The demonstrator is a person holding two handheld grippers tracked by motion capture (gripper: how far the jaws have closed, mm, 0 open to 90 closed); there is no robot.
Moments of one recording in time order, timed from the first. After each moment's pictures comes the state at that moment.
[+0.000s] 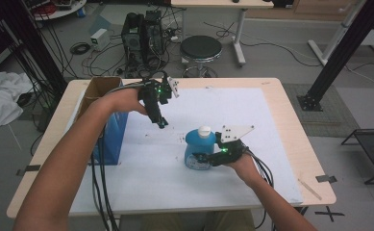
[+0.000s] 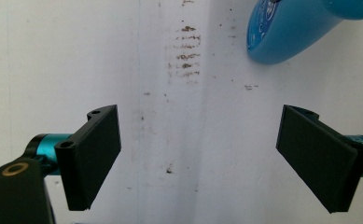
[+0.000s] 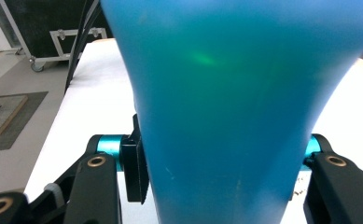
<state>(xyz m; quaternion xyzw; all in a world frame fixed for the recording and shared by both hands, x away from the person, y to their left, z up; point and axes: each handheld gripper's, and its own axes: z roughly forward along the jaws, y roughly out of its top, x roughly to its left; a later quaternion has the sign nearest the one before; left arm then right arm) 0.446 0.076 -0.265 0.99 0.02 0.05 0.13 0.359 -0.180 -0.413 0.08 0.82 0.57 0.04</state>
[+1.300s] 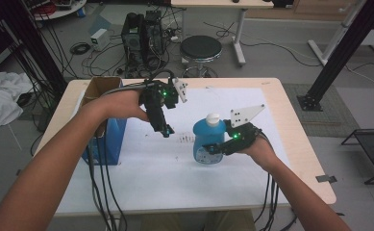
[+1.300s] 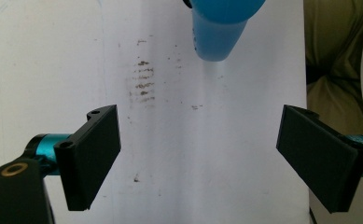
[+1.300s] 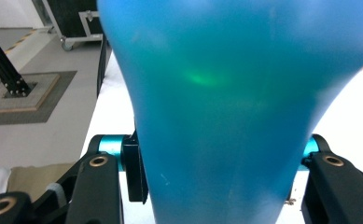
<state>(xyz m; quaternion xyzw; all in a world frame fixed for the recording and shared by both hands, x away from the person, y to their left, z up) 0.383 0.054 -0.214 0.99 -0.01 0.04 0.14 0.372 -0.198 -0.351 0.04 0.84 0.54 0.01</state>
